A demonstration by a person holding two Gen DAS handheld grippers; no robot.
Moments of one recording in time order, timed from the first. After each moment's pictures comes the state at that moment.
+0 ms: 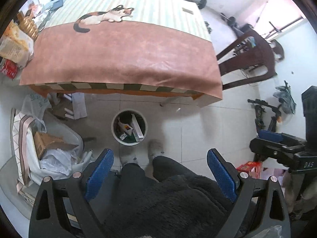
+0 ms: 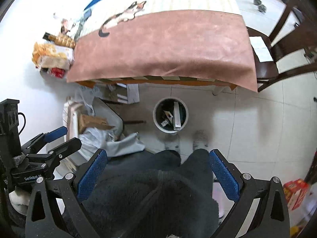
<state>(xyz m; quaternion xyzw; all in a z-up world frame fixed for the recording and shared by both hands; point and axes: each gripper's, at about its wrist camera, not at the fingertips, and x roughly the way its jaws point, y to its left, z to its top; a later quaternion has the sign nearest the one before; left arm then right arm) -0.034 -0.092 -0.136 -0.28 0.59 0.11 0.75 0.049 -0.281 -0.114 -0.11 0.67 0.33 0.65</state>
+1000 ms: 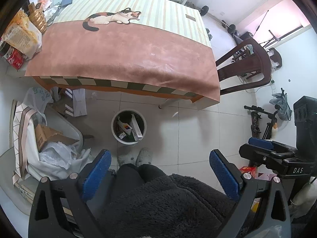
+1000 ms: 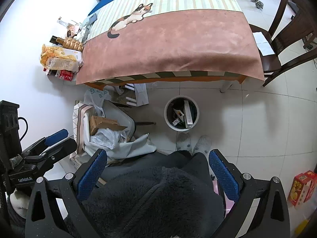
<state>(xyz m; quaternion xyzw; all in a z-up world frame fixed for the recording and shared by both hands) -0.064 -0.086 -0.120 -0.31 0.57 0.12 0.75 0.010 -0.270 -0.111 -0.09 0.67 0.34 0.65</state>
